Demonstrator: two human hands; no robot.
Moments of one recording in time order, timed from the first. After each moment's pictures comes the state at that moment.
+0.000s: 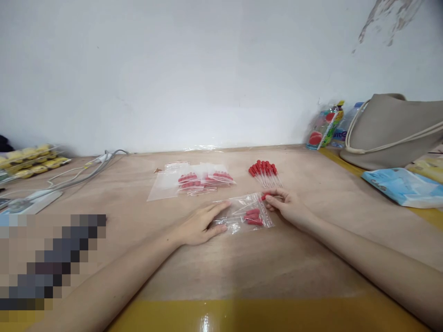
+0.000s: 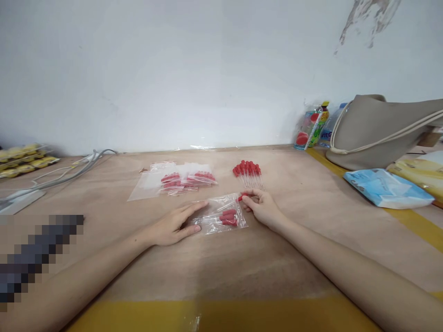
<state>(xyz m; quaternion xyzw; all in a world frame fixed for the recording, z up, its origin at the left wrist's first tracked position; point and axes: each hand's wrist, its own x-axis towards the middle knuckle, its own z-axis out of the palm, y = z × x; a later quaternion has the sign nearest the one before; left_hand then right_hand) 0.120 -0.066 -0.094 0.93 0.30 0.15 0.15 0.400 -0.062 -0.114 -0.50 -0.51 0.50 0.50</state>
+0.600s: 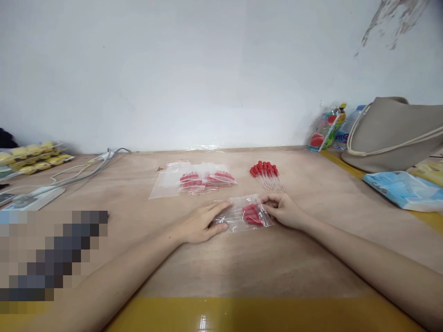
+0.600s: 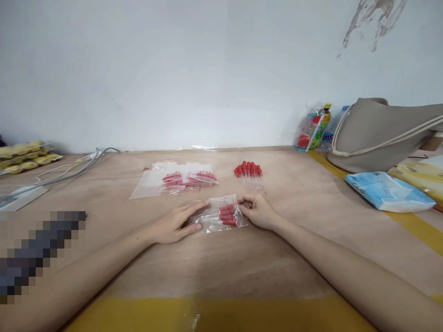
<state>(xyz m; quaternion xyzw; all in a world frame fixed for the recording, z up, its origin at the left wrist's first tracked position) 0.122 -0.067 -0.092 0.93 0.30 0.15 0.14 0.393 -0.062 -0.113 -0.47 -0.64 0.46 0.39</state>
